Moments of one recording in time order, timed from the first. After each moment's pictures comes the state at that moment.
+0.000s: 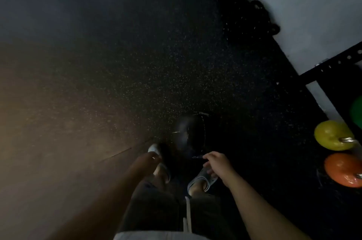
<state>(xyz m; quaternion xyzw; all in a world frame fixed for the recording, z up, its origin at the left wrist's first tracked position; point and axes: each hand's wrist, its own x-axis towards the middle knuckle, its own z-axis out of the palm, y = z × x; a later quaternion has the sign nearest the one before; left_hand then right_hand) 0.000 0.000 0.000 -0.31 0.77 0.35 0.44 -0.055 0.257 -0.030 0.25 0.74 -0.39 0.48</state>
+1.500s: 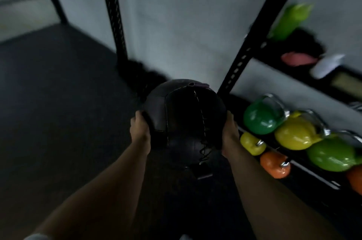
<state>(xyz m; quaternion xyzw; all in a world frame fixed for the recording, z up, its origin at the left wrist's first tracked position) -0.350 0.195 0.098 -0.30 0.61 0.72 0.18 -0.275 0.430 0.138 0.49 0.60 -0.63 -0.09</state>
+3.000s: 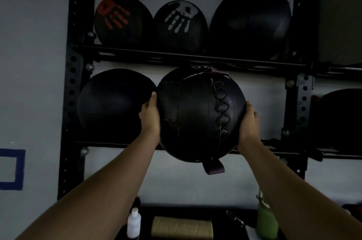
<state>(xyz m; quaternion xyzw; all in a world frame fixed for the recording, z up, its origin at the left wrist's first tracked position) -0.219 0.802 0.686 0.31 0.43 0.83 0.19 -0.003 0.925 0.685 0.24 0.49 -0.56 -0.63</state>
